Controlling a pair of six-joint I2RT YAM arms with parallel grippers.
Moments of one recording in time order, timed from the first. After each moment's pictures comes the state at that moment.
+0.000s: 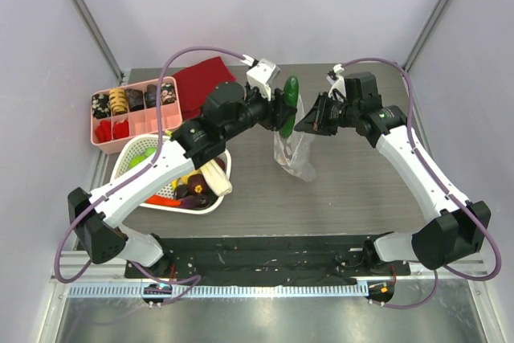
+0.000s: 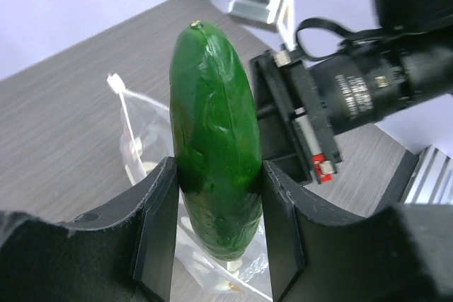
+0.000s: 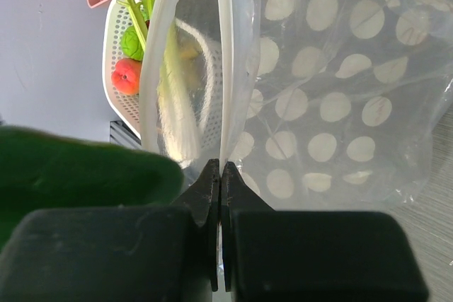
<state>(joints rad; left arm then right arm) -0.84 1.42 1.43 -0.12 0.03 -0.18 0.33 1.34 1.31 -0.63 -0.51 0.61</state>
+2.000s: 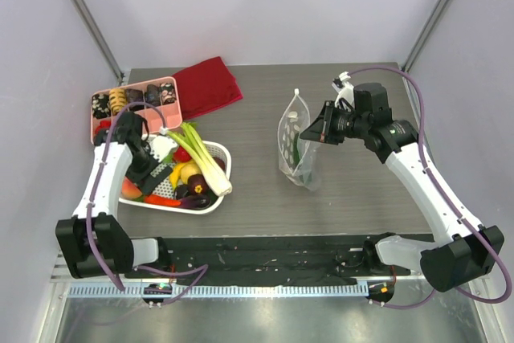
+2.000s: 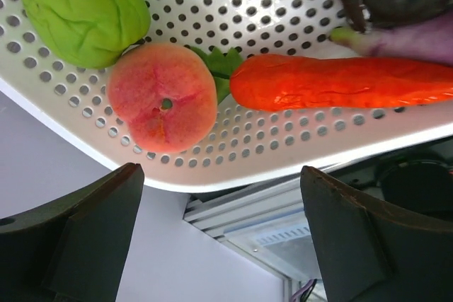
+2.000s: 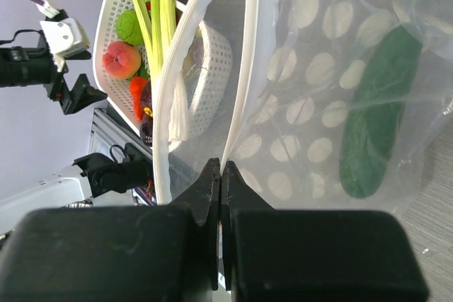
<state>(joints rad) 0.10 1.28 1.11 -1.21 -0.01 0.83 0.33 1.20 1.21 -0.62 -0.51 0.53</state>
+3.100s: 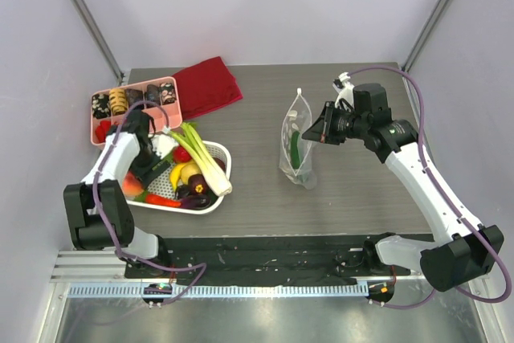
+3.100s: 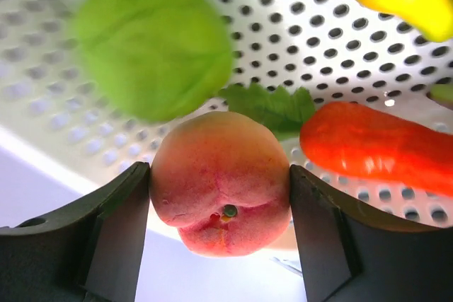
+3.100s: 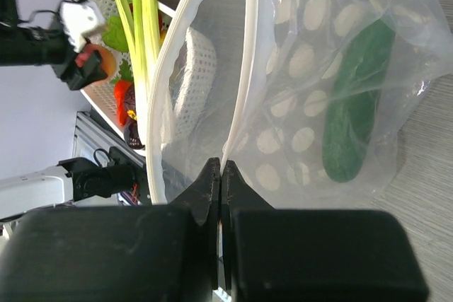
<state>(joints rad) 0.10 1.48 1.00 -0.95 -0.18 0.86 0.33 1.20 1.21 -0.64 -0.47 0.50</state>
